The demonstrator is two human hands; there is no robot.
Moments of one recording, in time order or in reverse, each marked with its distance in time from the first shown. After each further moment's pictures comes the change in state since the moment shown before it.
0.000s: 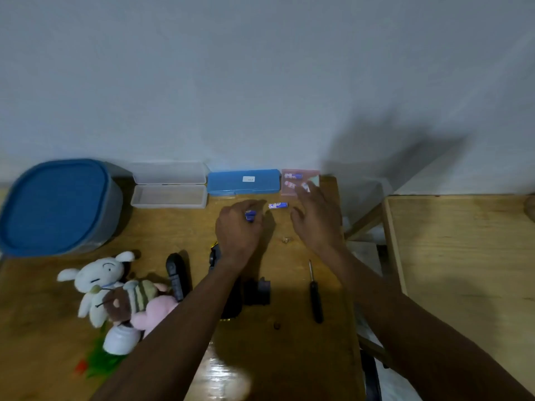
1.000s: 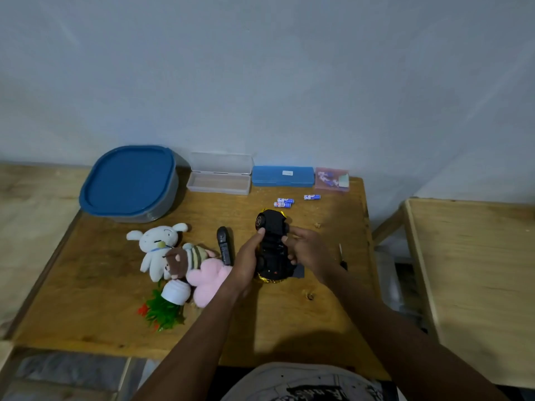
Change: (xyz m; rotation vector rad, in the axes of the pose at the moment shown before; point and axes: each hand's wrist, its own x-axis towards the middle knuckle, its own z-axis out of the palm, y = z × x) left_hand -0.112 -0.071 -0.078 -0.996 -0.432 -0.543; right_hand -0.111 -0.108 0.009 0.913 -0.444 0.332
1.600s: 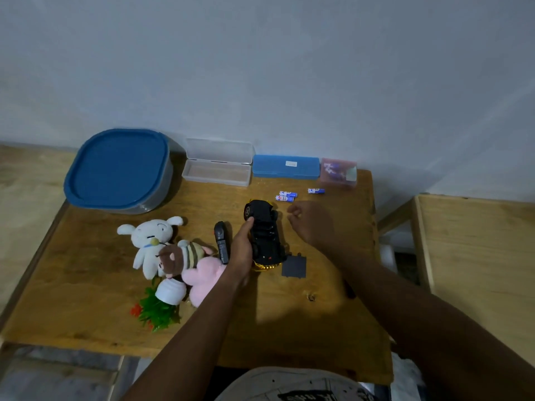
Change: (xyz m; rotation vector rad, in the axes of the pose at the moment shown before) left_hand 0.040 0.002 -0.008 -0.181 0.151 -0.077; right_hand 0.079 -0.003 -0.019 -0.753 0.143 -0.262
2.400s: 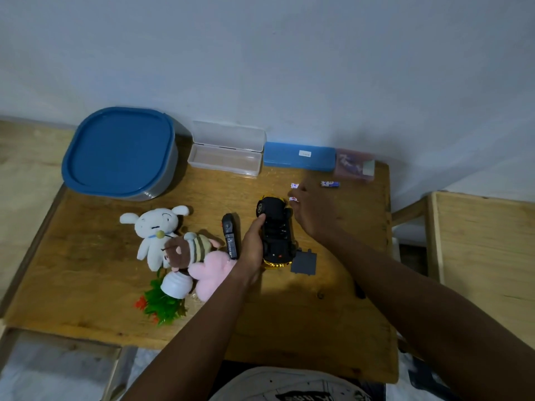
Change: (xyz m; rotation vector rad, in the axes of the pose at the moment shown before) left_hand 0.025 -0.013 -0.009 -0.034 -0.047 -0.098; right_hand 0.034 -0.002 0.028 -0.301 0.120 -0.218
